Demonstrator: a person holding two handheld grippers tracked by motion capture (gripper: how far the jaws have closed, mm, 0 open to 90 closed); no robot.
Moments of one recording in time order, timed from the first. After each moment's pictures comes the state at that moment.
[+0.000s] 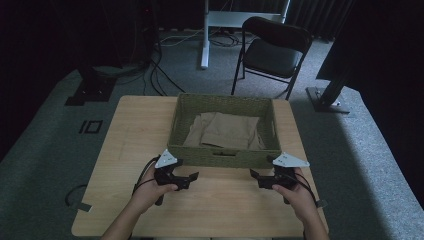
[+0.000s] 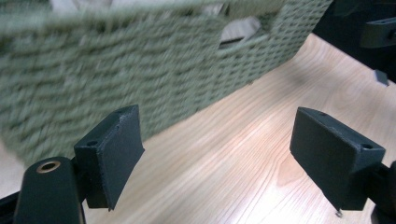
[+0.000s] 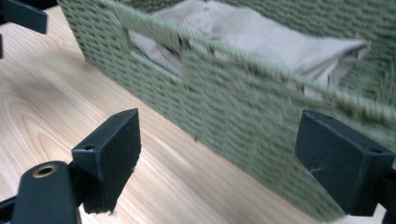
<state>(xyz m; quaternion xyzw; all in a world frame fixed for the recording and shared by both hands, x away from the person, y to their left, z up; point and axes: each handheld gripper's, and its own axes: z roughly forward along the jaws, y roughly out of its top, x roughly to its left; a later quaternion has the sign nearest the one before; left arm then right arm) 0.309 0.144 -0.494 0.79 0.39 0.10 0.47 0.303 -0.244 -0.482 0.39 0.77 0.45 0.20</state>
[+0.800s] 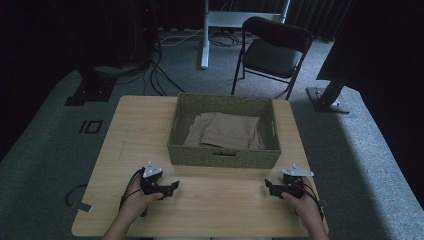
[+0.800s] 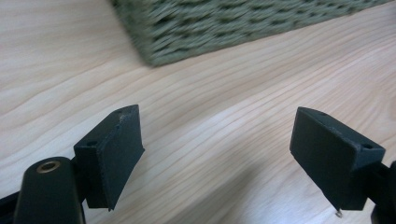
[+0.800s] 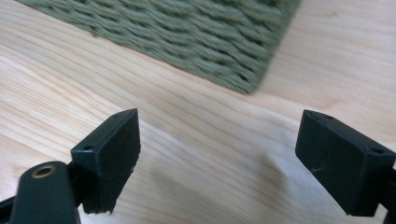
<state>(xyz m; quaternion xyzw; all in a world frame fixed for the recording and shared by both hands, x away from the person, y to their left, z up) 0.301 0.193 -0.545 0.78 0.47 0.13 0.39 0.302 -0.289 -0.545 0.49 0.77 0.35 0.22</state>
